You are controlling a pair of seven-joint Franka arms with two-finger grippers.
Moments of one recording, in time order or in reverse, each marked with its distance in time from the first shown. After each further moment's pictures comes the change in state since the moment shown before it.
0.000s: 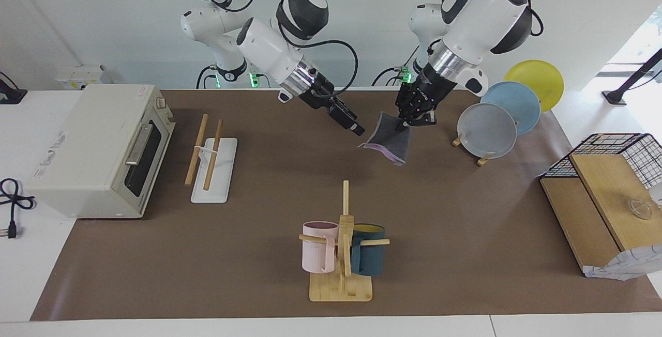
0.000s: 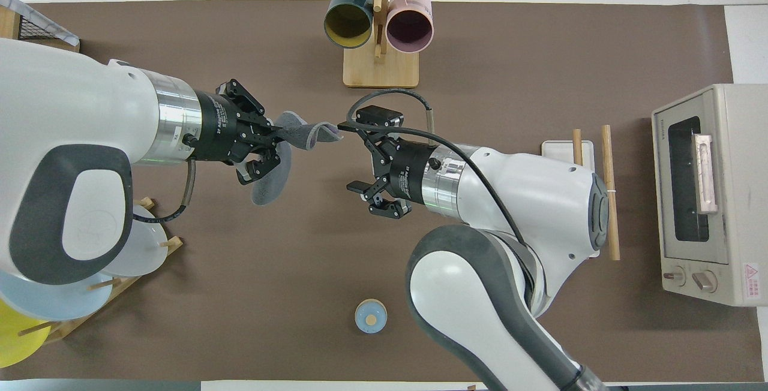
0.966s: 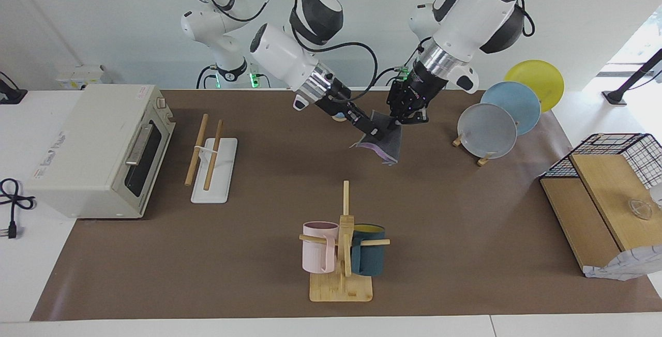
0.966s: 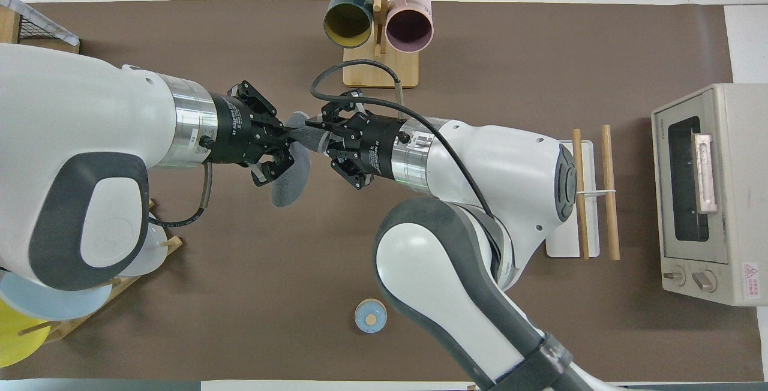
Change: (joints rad) left arm -0.013 0.000 -0.010 -0.002 0.000 0.024 -0.053; right arm 0.019 0.105 0.000 0.151 0.000 0.006 -0.013
